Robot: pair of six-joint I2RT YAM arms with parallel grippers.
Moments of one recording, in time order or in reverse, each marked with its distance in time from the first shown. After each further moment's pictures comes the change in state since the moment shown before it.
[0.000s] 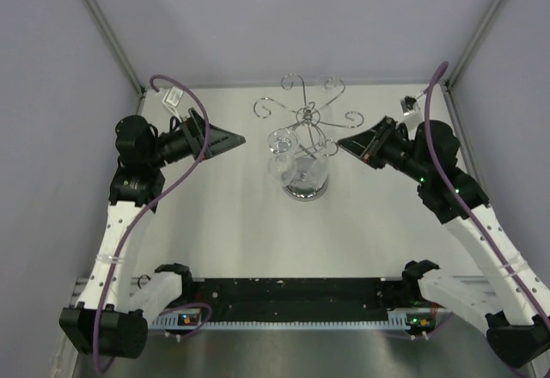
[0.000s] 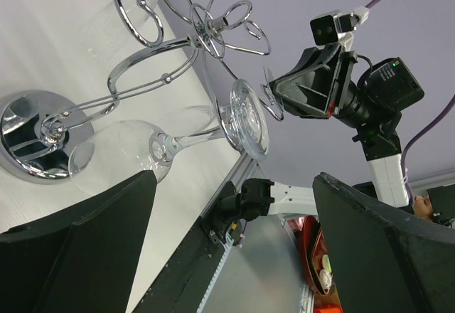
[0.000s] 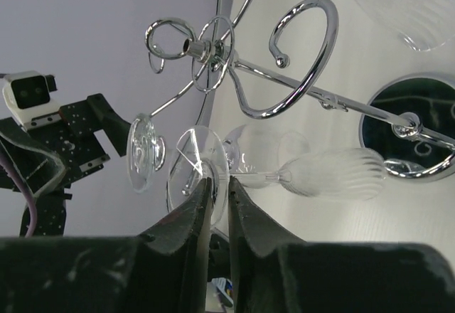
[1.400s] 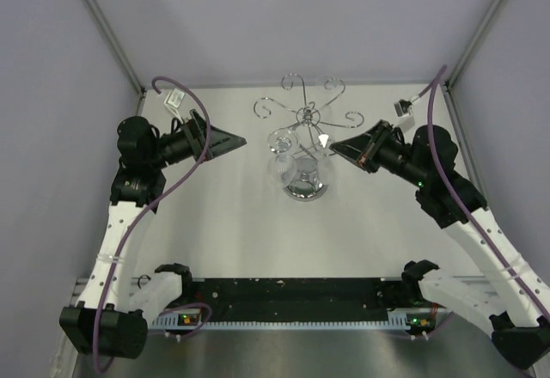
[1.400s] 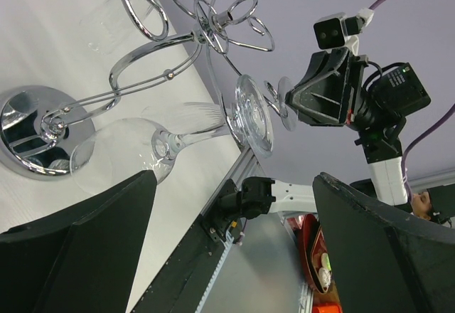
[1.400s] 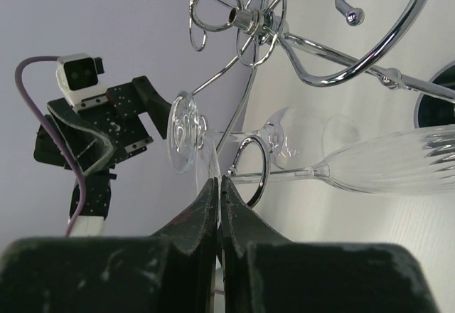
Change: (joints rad) left arm -0.005 -0.001 -0.014 0.000 -0.001 0.003; right arm 0.065 -0.025 -0.026 0.065 -0.035 0.103
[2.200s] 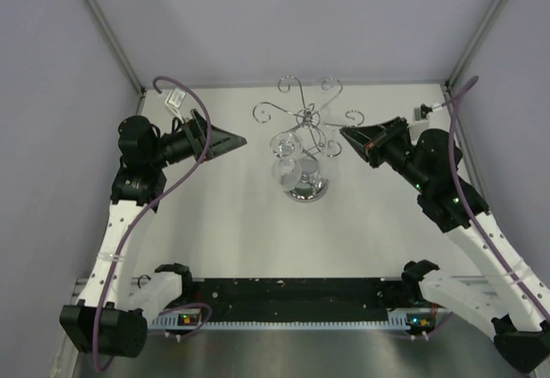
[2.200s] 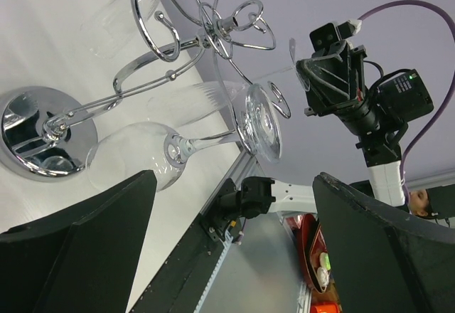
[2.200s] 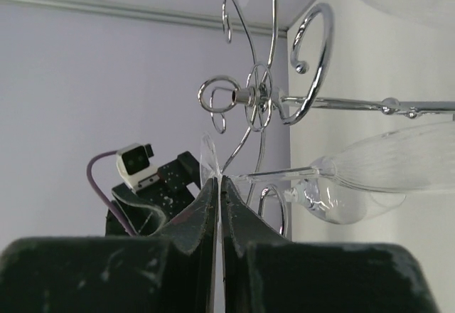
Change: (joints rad) left arm -0.002 0.008 0.000 0.000 0.000 -0.002; right arm 0.010 -0.024 -0.020 0.052 0.209 0.294
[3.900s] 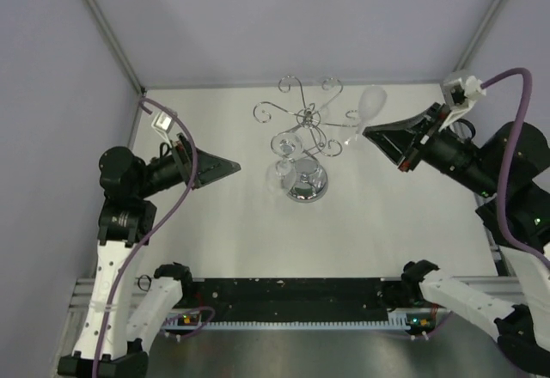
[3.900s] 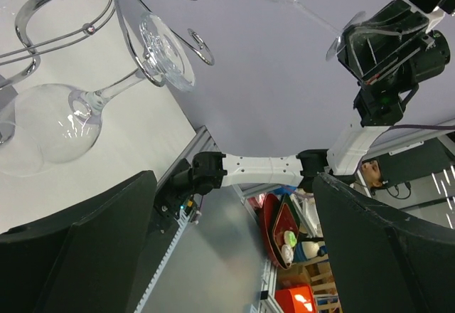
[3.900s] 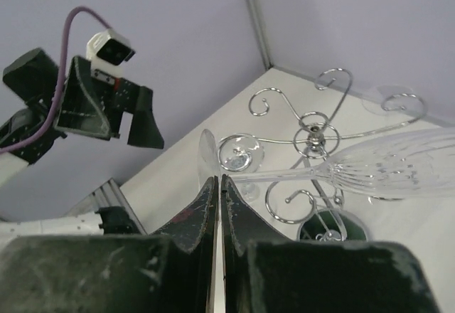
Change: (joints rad) left arm -0.010 -0.251 -0.052 -0.051 0.059 -0.165; right arm 0.016 -0.026 0.493 -0.348 -0.214 -0.965
